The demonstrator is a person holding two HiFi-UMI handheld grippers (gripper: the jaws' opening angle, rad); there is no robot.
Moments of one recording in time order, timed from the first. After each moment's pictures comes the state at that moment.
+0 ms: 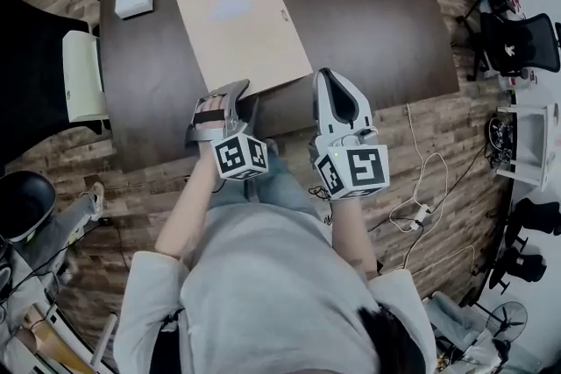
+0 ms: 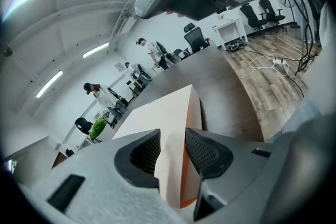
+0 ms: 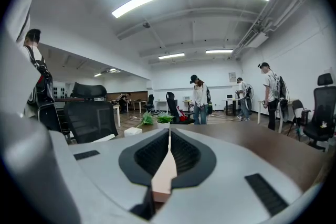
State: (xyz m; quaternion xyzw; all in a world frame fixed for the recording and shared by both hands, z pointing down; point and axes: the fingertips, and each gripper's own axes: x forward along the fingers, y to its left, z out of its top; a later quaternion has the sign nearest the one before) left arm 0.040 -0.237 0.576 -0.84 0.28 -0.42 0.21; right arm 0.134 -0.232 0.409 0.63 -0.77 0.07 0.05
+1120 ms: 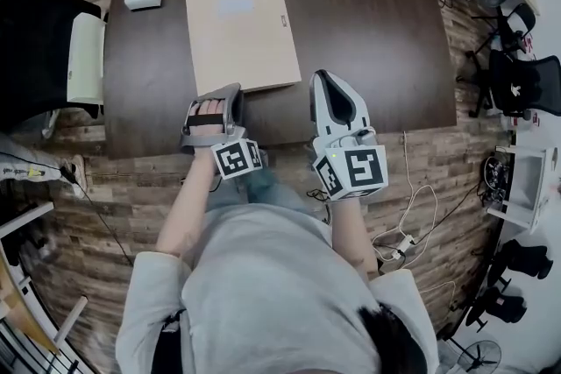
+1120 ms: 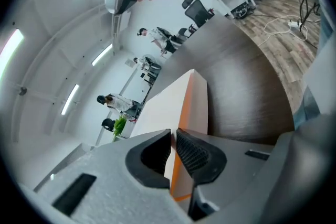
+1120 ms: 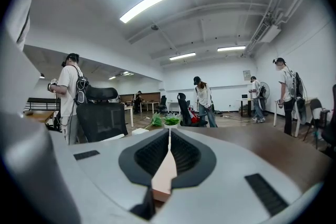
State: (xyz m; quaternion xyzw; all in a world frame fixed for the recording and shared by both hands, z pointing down) left arm 0.038 -0.262 0.584 -0.73 0.37 -0.49 0.29; right arm 0.154 -0.258 0.403 0.56 -0.82 0.07 0.05
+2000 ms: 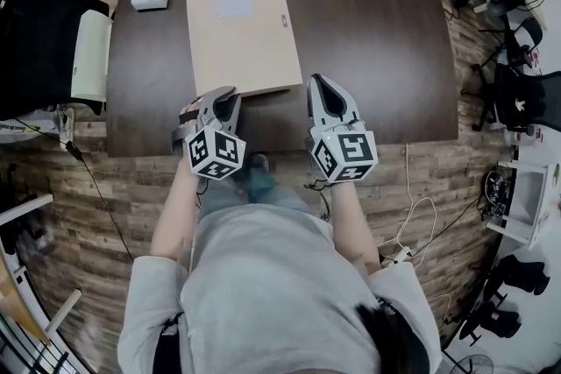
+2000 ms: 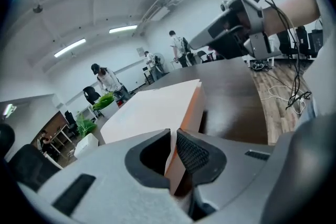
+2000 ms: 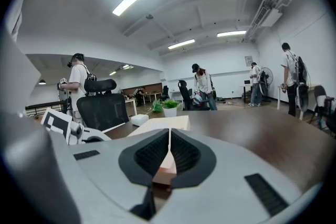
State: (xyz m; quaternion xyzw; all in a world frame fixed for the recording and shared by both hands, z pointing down) left arm 0.031 -0.263 0.575 -0.85 0.37 -0.38 0.06; right arm 0.174 -0.281 0.475 0.54 -0.83 0.12 0.08
